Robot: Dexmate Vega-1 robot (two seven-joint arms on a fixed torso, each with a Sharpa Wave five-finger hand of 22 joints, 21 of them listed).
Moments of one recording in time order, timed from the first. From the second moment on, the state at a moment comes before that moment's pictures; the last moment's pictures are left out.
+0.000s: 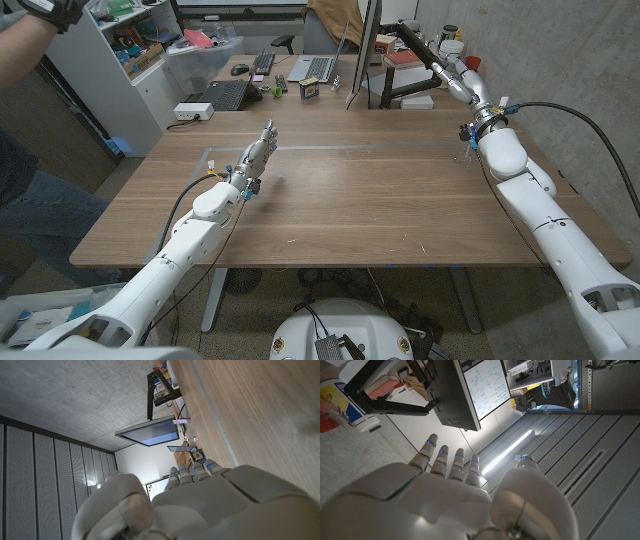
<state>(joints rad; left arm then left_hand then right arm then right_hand) 0.92 0.50 0.28 -1.45 -0.52 -0.15 -0.06 0.42 0.08 -0.19 0.11 0.37 -0.05 -0.01 0.20 0.19 -0.05 -0.05 0.21 0.19 -0.12 0.00 0.19 0.19 -0.16 -0.01 0.27 0.18 -0.82 -0.52 -0.10 -1.52 -0.11 0.29 -0.10 0.43 0.01 0.04 0.01 0.21 0.17 -0.09 0.19 0.19 0.14 0.01 0.22 0.19 0.11 0.11 0.18 0.18 0.07 0.13 0.38 0.18</state>
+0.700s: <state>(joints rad) 0.93 0.51 0.29 -1.47 -0.52 -0.15 -0.06 0.42 0.09 -0.19 0.10 0.37 -0.04 -0.01 0.20 0.19 -0.05 -0.05 0.21 0.19 -0.12 0.00 0.19 0.19 -0.15 -0.01 0.27 0.18 -0.80 -0.54 -0.11 -1.53 -0.17 0.23 -0.12 0.43 0.01 0.04 0.01 0.21 0.18 -0.09 0.19 0.19 0.14 0.01 0.22 0.19 0.09 0.10 0.18 0.18 0.06 0.14 0.37 0.18</state>
